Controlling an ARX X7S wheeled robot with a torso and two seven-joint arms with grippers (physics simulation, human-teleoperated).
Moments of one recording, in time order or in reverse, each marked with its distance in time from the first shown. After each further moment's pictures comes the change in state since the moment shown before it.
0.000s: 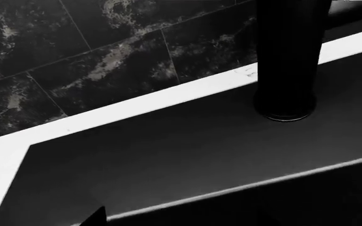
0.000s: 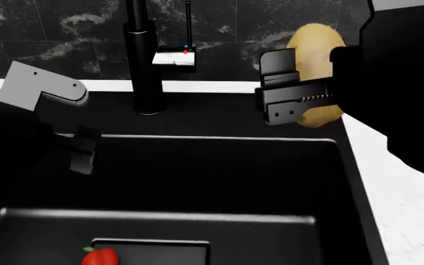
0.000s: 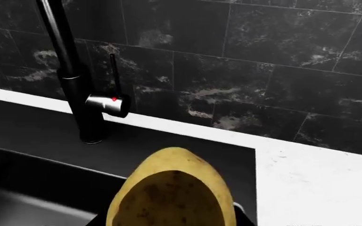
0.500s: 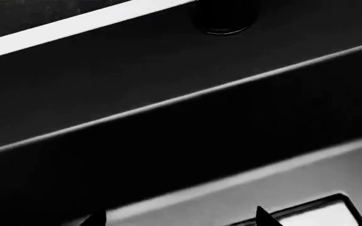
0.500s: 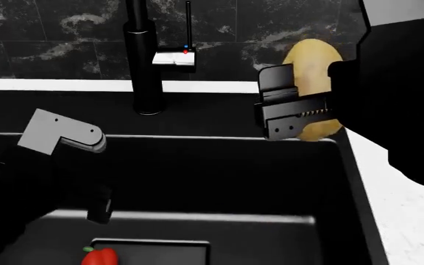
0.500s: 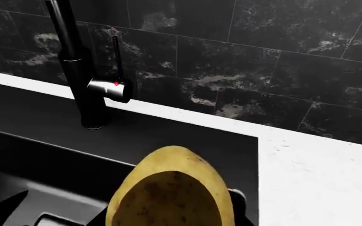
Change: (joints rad) left arm 0.130 0.009 -0.023 0.143 -0.080 -0.173 0.024; right arm -0.006 0.036 -0.058 -0.013 0.089 -0.018 0.039
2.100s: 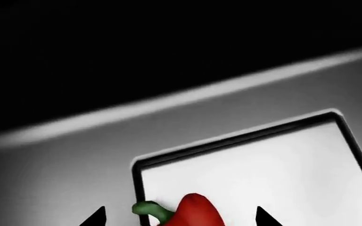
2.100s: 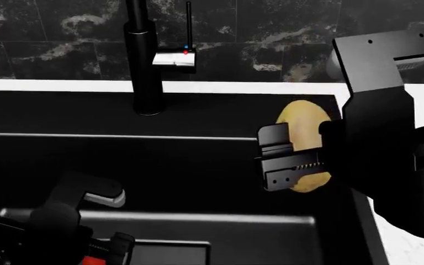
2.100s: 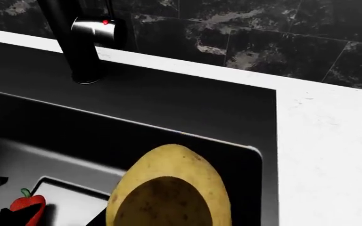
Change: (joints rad) left arm 0.073 0.053 0.018 -0.255 -0.066 0.043 -0.011; right arm -0.161 0.065 -0.090 -0.056 -0.040 -0.106 -0.106
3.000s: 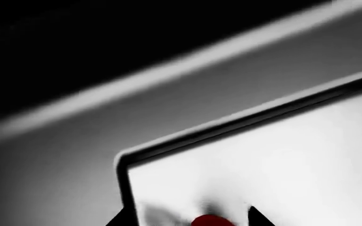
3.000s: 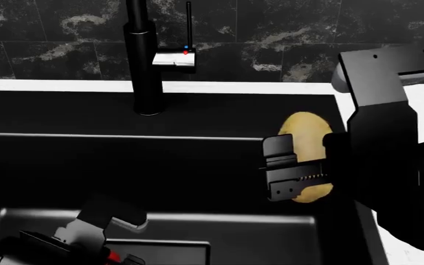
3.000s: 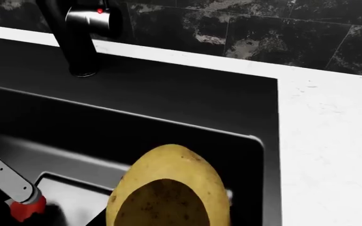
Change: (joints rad) left arm -0.052 0.092 0.173 -0.400 0.067 0.280 -0.022; right arm -0.048 0.038 -0.015 -0.031 0.006 -0.049 -0.025
